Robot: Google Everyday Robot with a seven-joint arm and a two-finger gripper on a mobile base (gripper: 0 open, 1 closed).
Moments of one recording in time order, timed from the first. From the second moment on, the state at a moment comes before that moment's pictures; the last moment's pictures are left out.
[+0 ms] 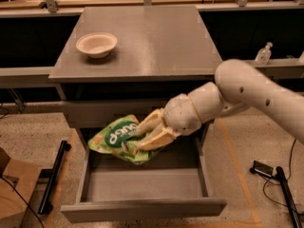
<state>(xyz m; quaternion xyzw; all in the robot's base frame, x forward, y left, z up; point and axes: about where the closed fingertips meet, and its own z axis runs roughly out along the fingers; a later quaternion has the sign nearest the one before) 0.456 0.021 0.804 -0.67 0.53 0.40 0.33</state>
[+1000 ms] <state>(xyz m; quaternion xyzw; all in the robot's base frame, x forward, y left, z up) 0.463 0.025 0.598 -0.59 0.61 0.41 0.34</state>
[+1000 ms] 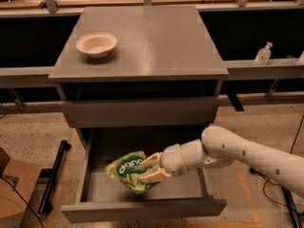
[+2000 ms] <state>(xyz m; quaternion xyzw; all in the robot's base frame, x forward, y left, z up) 0.524 -0.014 0.520 -0.49 0.65 0.41 0.41</state>
